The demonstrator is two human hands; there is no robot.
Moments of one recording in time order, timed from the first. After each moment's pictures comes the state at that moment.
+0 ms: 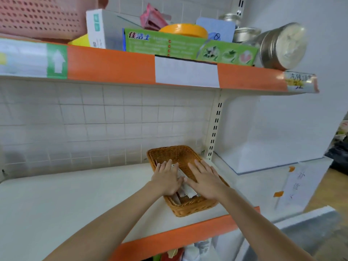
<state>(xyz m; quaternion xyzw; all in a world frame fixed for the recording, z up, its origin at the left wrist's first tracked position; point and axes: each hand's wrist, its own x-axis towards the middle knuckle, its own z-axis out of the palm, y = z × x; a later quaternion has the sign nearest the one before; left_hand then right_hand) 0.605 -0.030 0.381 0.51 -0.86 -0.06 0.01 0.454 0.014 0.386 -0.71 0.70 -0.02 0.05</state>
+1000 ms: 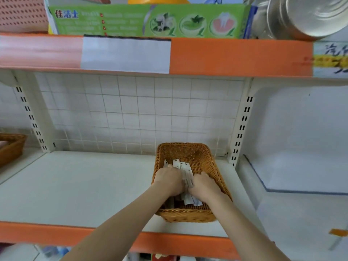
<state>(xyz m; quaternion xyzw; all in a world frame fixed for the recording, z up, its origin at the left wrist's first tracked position) 0.554 -0.033 0.381 0.67 -0.74 0.00 -0.04 0.437 -0.035 0.367 -0.75 0.63 -0.02 0.17</state>
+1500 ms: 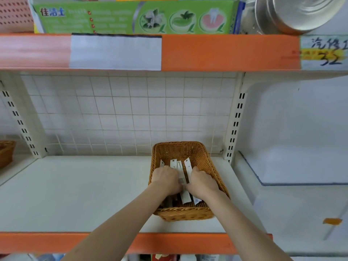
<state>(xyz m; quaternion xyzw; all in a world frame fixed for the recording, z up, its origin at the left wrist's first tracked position) 0.557 -0.041 0.369 0.65 -0.76 0.04 -0.04 0.440 -0.028 0.373 -0.73 0.66 -0.06 0.16</state>
